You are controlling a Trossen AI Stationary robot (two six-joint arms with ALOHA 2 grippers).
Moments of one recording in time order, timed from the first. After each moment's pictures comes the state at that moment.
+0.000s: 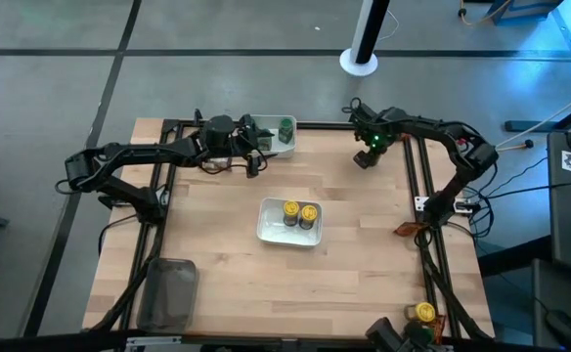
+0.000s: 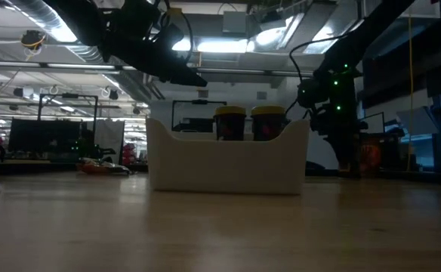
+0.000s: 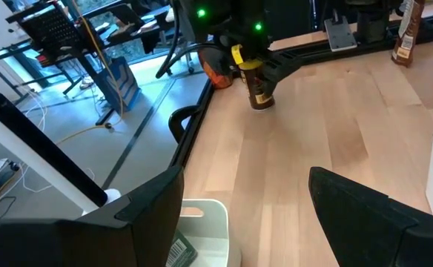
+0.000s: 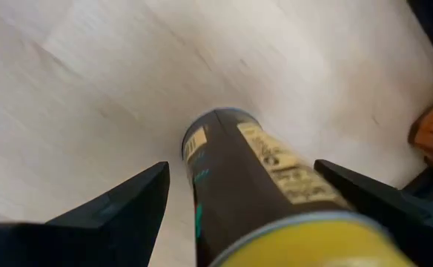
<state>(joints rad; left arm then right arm) 0.48 1.36 0.77 0.27 0.13 0.40 -0.84 1.67 1.06 -0.89 0.14 -0.04</state>
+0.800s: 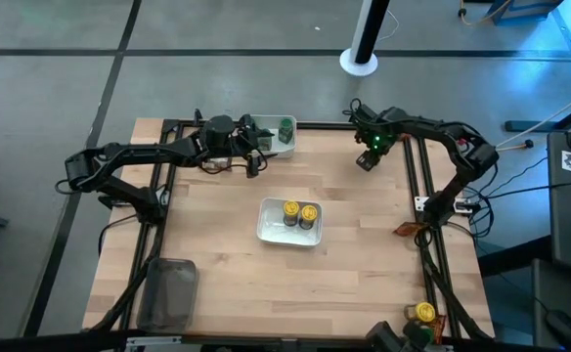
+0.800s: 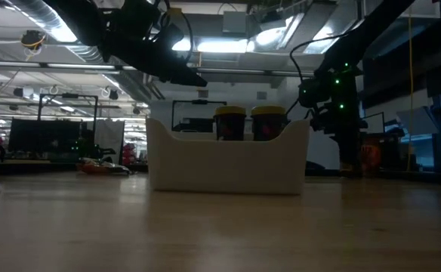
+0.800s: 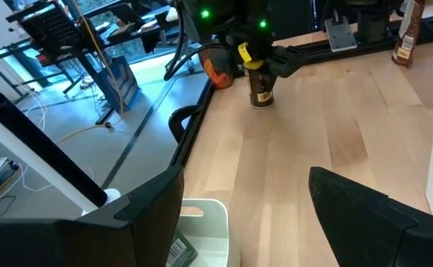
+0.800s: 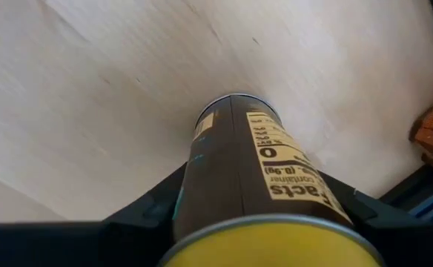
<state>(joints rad) 0.48 1.36 0.77 0.27 0.13 0.40 -0.83 1.66 1.06 -0.93 0.14 -0.11</state>
